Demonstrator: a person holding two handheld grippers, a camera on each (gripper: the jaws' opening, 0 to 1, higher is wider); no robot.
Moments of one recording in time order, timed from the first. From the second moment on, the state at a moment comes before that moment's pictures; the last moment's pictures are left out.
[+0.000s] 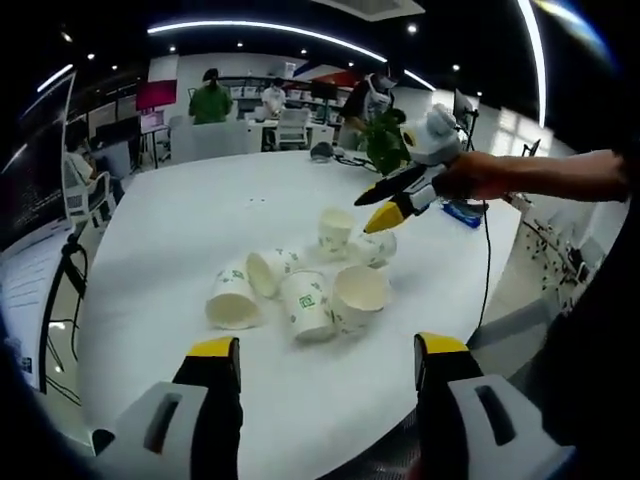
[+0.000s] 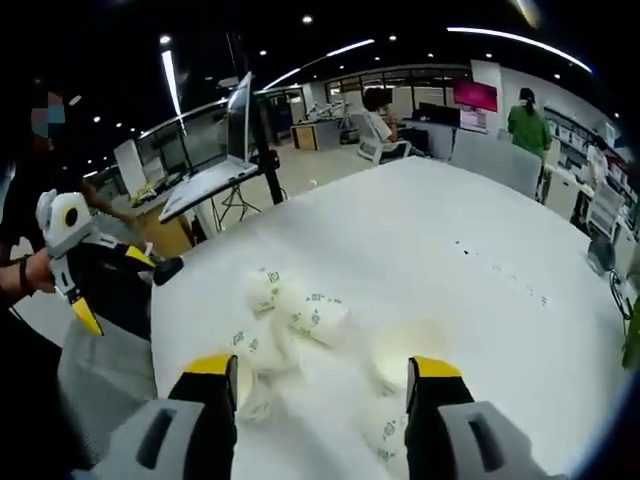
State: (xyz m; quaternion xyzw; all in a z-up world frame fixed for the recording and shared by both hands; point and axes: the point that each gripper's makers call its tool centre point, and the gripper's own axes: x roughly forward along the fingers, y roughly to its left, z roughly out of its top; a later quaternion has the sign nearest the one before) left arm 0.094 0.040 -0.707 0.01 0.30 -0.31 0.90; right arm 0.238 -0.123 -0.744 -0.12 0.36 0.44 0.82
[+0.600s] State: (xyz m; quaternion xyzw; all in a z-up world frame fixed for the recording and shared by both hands) left arm 0.084 0.038 -0.701 0.01 0.30 -0.30 0.91; right arm 0.258 -0.121 -0.786 -0.19 0.43 0.43 0.77
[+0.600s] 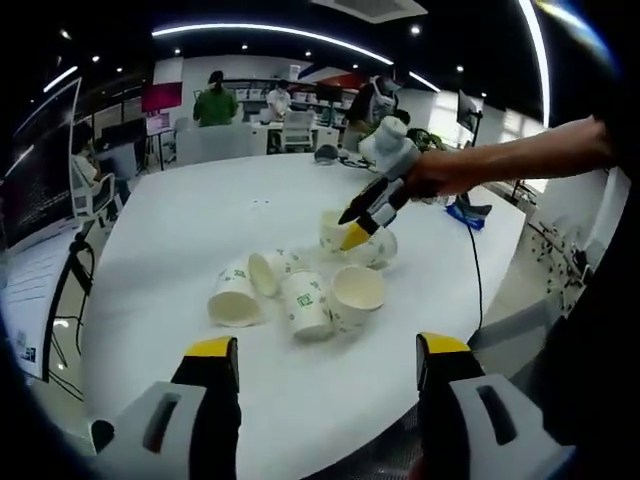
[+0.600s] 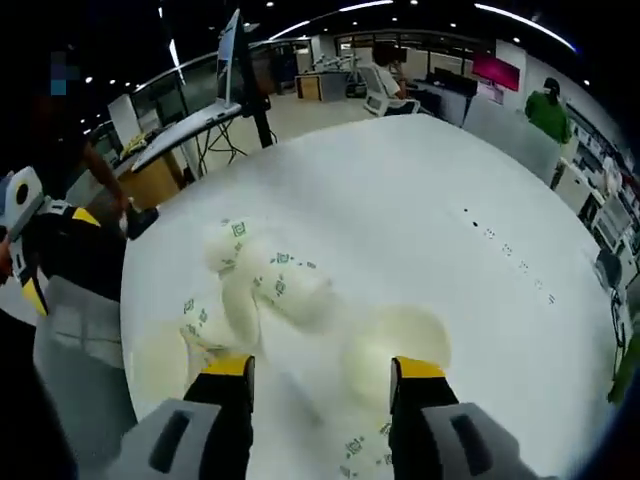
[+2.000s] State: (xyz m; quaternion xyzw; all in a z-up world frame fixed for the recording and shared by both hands) left arm 0.093 0.043 -0.717 -0.04 0.29 -0.29 0.91; right arm 0.268 -0.103 -0.803 -0.31 0.44 0.43 0.73
